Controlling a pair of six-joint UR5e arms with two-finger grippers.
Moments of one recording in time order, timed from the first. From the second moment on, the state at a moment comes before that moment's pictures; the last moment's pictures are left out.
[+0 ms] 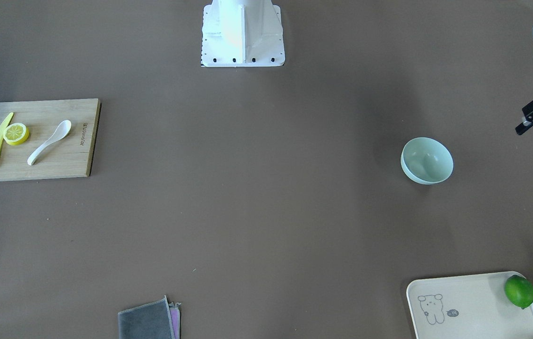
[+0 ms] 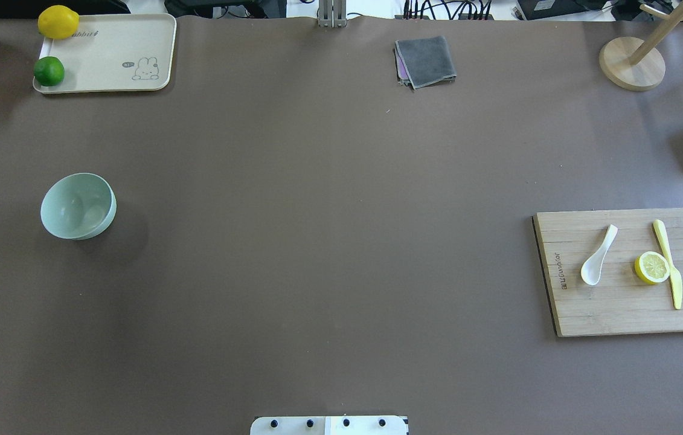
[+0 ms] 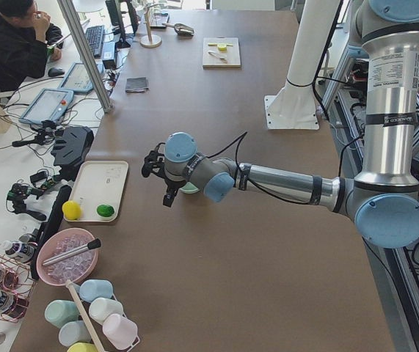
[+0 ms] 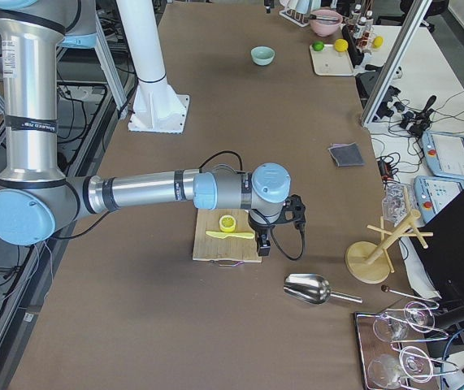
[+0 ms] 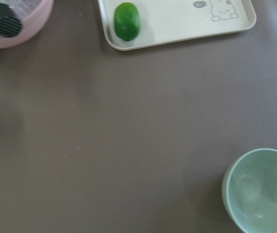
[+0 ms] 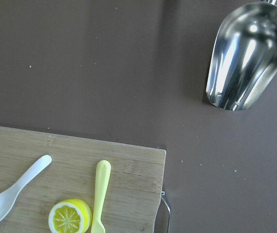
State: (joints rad) left arm -1.30 -1.55 -1.73 -2.10 -2.42 -0.41; right arm 1.52 -1.62 1.77 -1.67 2.48 -0.08
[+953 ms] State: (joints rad) left arm -1.06 -1.67 -1.55 -2.31 -2.33 -0.65; right arm 1.48 -1.61 1.77 -1.59 2.54 -0.08
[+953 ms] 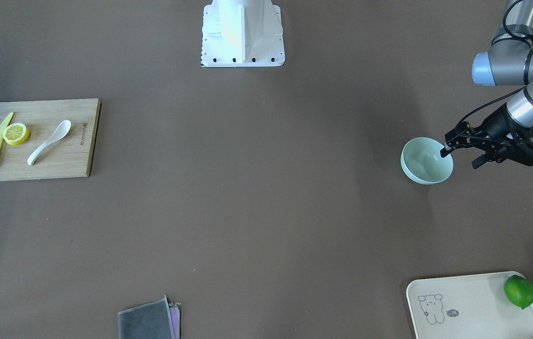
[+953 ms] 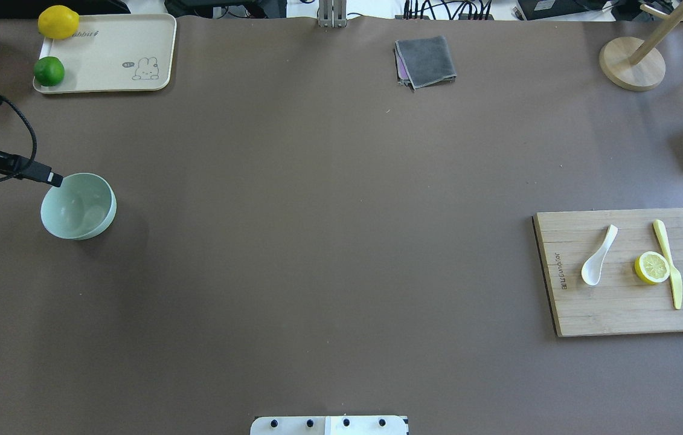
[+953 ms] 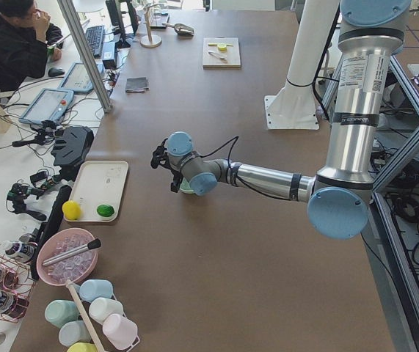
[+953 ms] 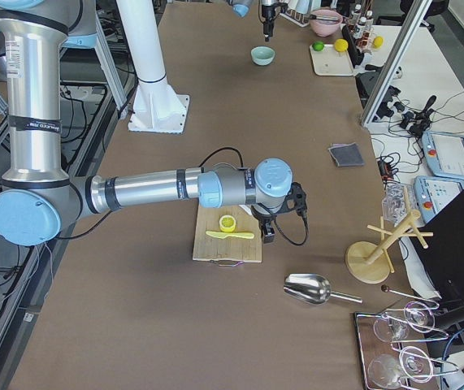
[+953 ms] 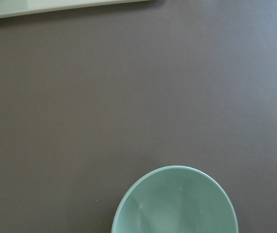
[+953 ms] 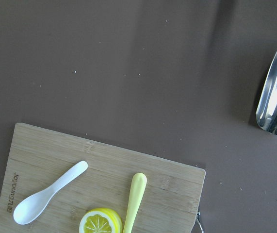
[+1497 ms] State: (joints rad) left arm -1.02 -1.70 -1.48 -2.33 -2.32 -0.64; right arm 1.40 -1.60 1.83 -1.58 2.54 0.07
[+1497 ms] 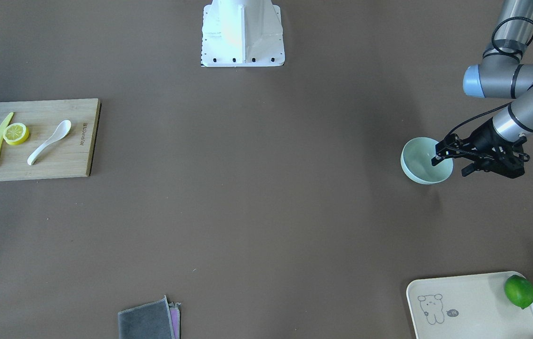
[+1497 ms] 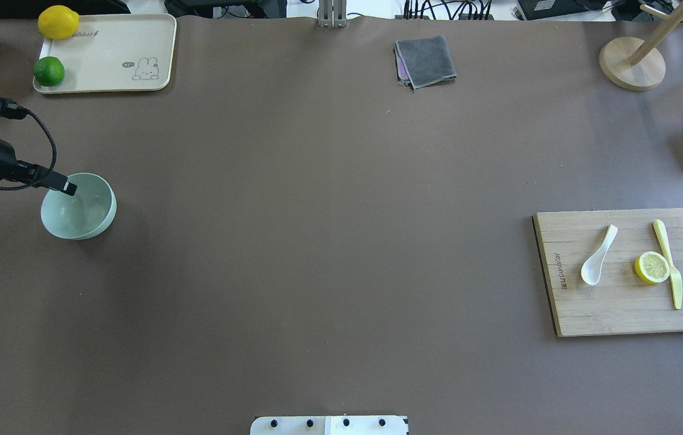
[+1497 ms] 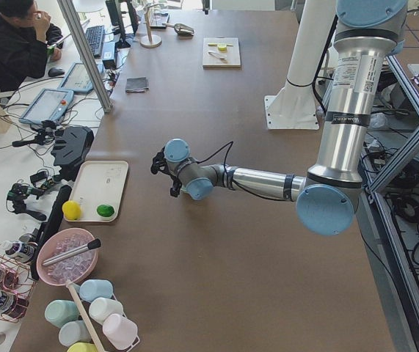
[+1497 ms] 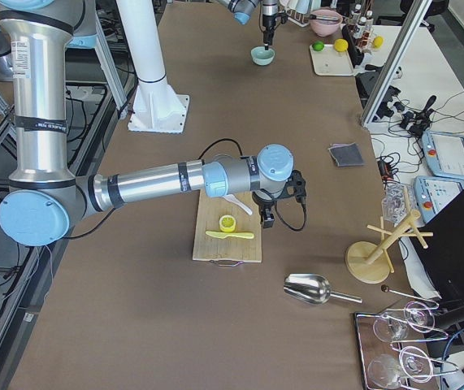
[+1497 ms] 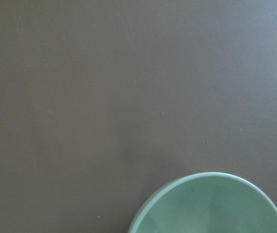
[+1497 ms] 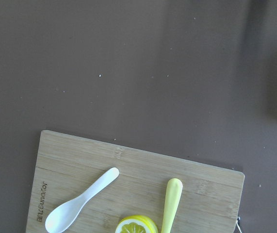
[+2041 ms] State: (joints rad) left arm -1.00 -1.69 -1.45 -2.33 -2.32 -0.64; right arm 1.32 -1.60 1.88 -1.57 2.53 0.22
